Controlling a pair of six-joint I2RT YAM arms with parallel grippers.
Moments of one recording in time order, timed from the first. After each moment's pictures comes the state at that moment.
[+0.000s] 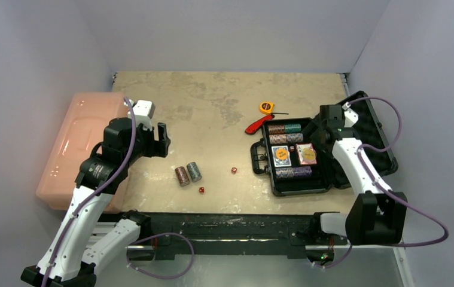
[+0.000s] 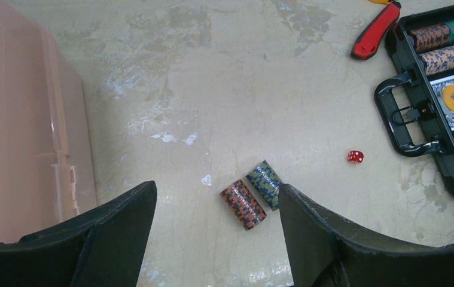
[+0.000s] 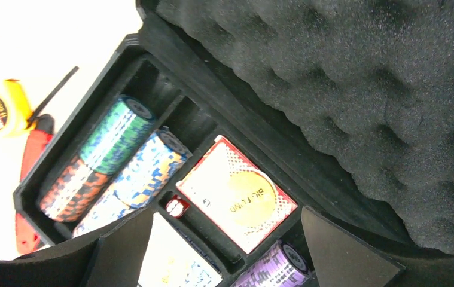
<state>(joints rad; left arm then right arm) -0.35 0.80 1.08 -0.80 -0.08 -0.15 0.02 1.30 0.97 -0.65 0.35 0.76</state>
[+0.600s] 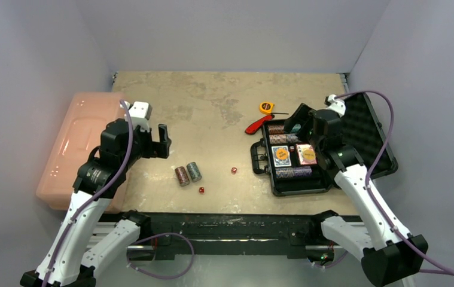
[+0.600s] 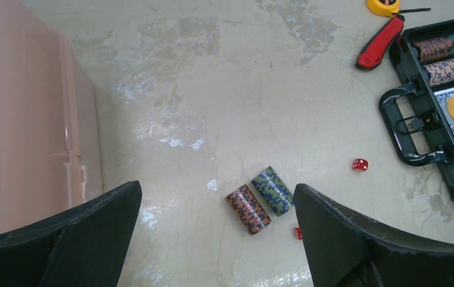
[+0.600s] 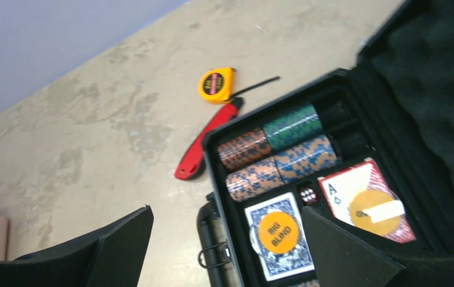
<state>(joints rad) -0.35 0.77 1.06 -0.79 -0.10 -0.15 0.27 0.98 0.92 -0.46 0.28 0.64</state>
